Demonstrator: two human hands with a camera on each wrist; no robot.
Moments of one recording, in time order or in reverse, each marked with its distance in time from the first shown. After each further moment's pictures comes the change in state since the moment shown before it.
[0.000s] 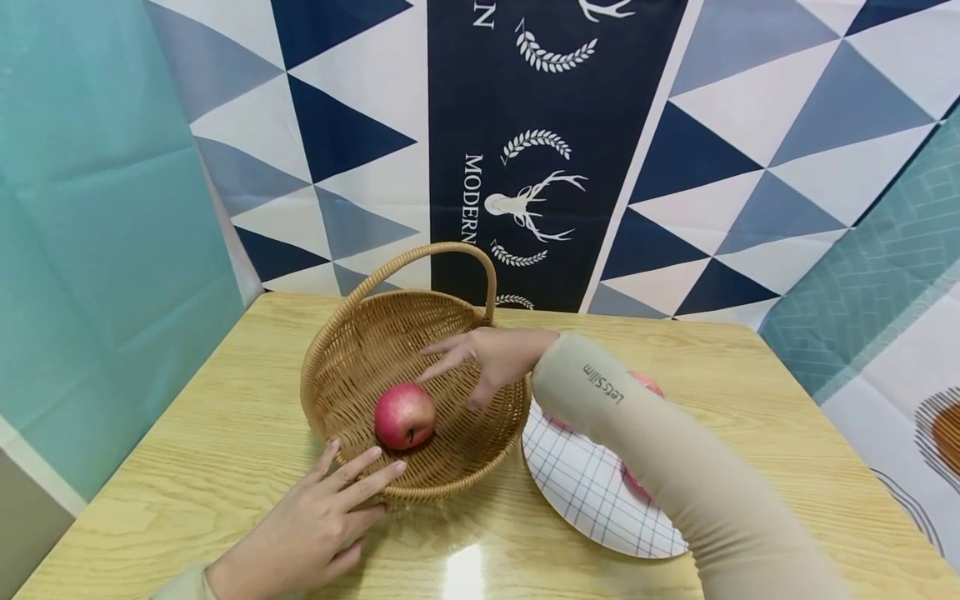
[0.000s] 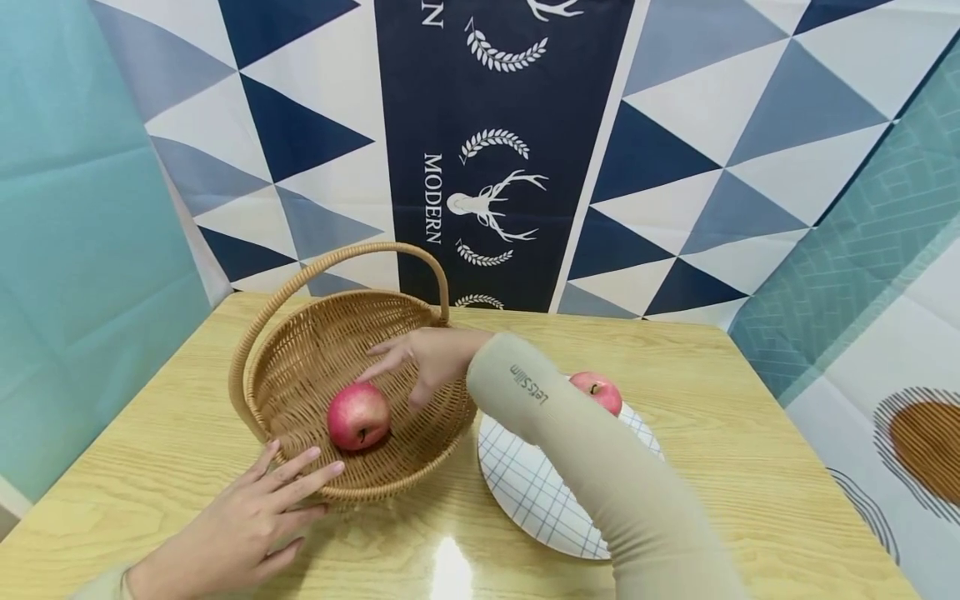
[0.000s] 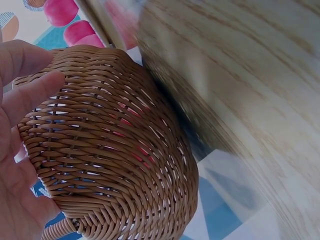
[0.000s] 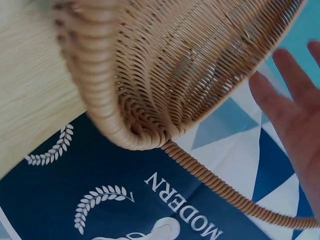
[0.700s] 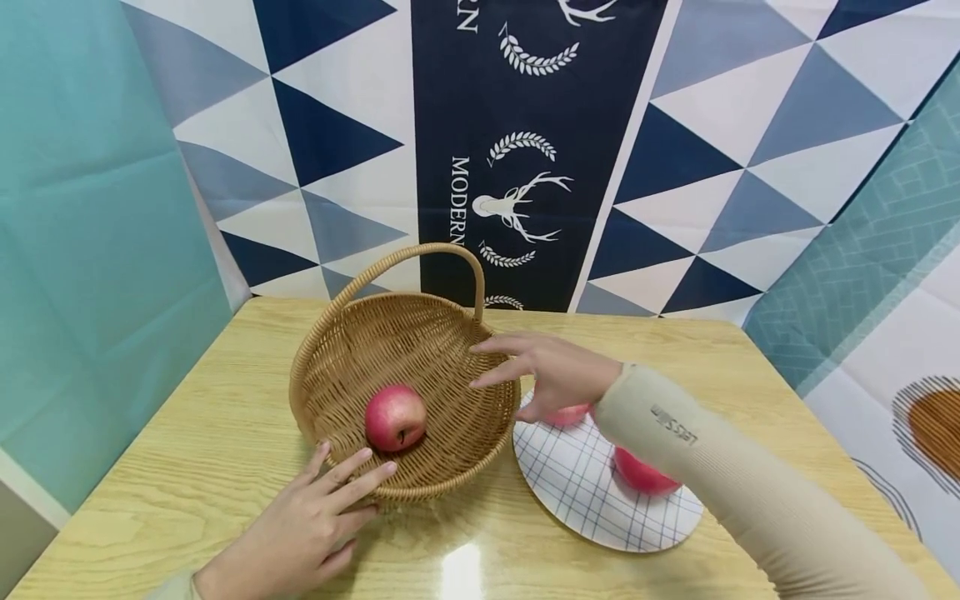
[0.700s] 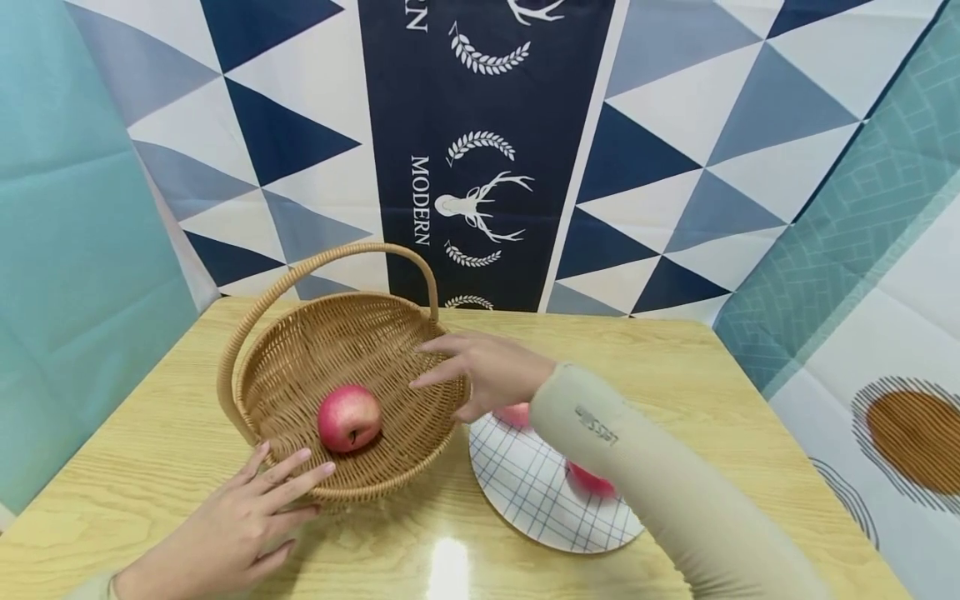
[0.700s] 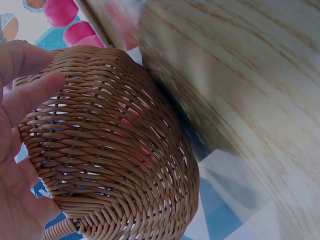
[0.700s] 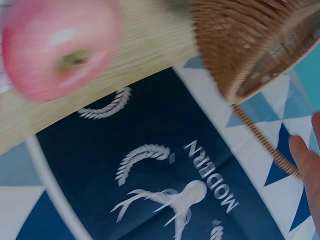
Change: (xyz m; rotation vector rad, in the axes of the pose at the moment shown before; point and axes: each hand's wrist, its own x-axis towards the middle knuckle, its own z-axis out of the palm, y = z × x) left_hand 0.001 -0.001 0.000 0.015 0.011 0.045; right_hand -0.075 0.008 0.028 -0.345 0.363 -0.032
